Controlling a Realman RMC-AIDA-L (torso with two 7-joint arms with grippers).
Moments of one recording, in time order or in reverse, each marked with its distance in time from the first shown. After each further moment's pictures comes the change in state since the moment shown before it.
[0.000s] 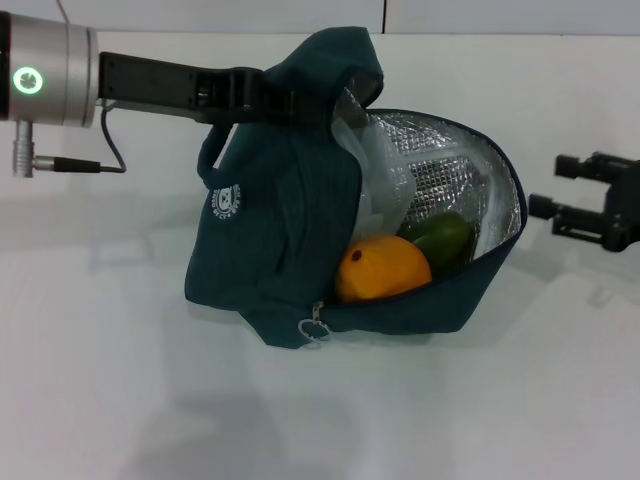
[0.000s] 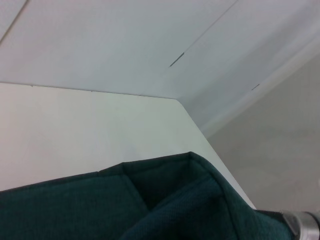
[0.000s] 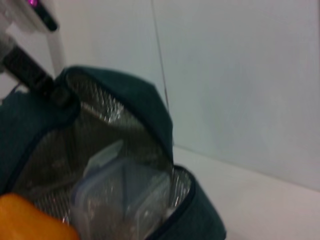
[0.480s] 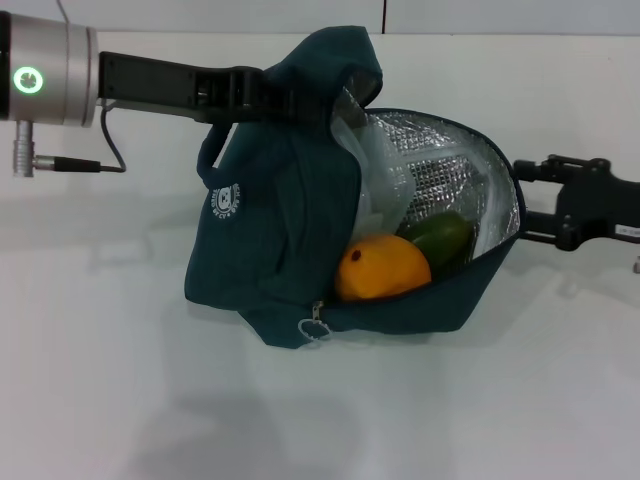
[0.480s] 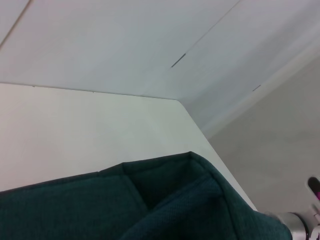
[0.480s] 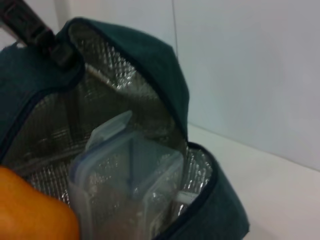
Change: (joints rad) left arm 0.000 0.000 0.000 -0.001 0.001 -0.004 -0.002; right arm 0.066 0.051 -0.008 0.000 -0.090 0.096 0.001
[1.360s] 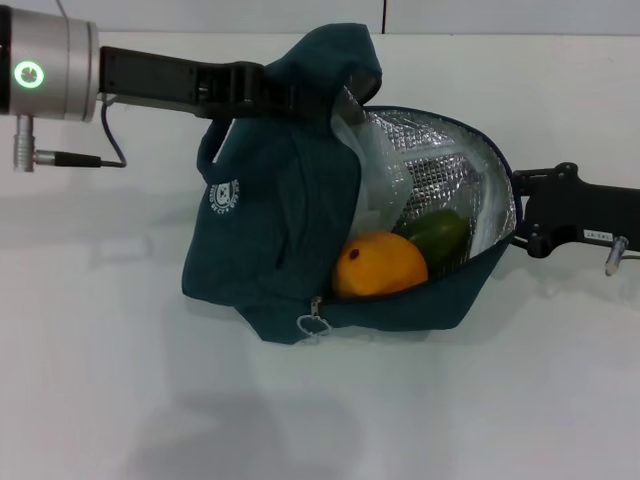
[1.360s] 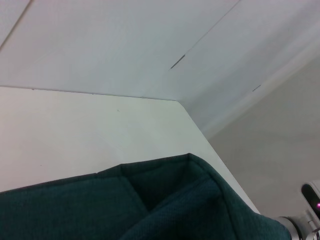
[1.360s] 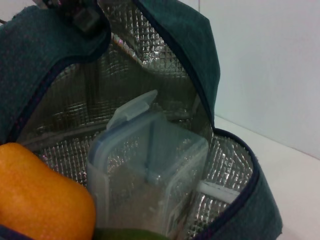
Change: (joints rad) left arm -0.008 0.004 0.000 -0.001 0.001 -0.003 0.000; right arm 0.027 0.038 0.001 -0.028 -0.084 0.041 -0.010
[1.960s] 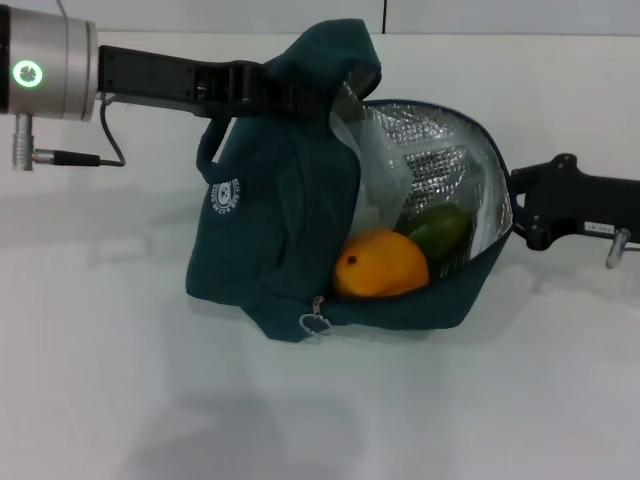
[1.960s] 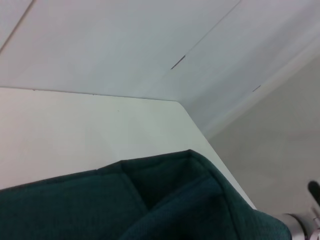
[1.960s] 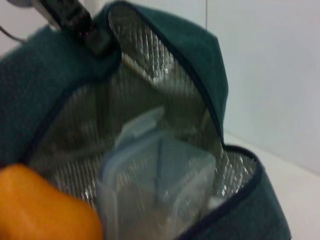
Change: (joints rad) left arm -0.003 0.005 0.000 -0.011 -0.004 -0.002 0.006; right arm 0.005 -0.003 0.009 -0.012 0.005 -0.029 -0.001
